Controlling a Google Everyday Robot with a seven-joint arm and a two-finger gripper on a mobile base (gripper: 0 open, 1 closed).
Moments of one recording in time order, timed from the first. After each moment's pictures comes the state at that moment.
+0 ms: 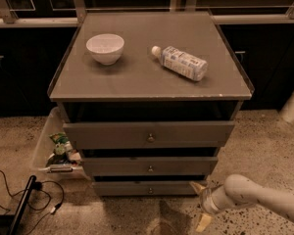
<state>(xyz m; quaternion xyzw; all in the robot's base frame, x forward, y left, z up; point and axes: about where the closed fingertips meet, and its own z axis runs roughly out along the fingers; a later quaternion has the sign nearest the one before) 0.459 -0.218 0.319 -0.65 0.71 0.14 0.23</state>
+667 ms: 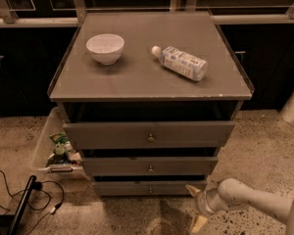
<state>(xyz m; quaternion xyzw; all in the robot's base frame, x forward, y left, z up) 0.467 -0.210 0.269 -0.65 0.70 0.15 0.24</state>
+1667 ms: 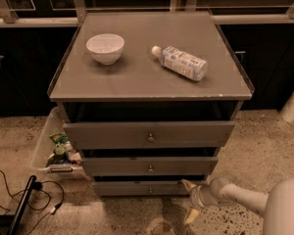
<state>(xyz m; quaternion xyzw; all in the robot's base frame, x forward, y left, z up) 0.523 -0.205 0.212 -0.66 0.70 0.11 0.26</state>
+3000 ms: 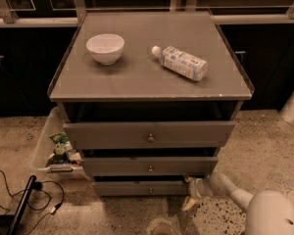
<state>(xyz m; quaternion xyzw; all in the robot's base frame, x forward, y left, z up) 0.599 -0.219 0.161 -0.67 0.66 0.08 0.32</state>
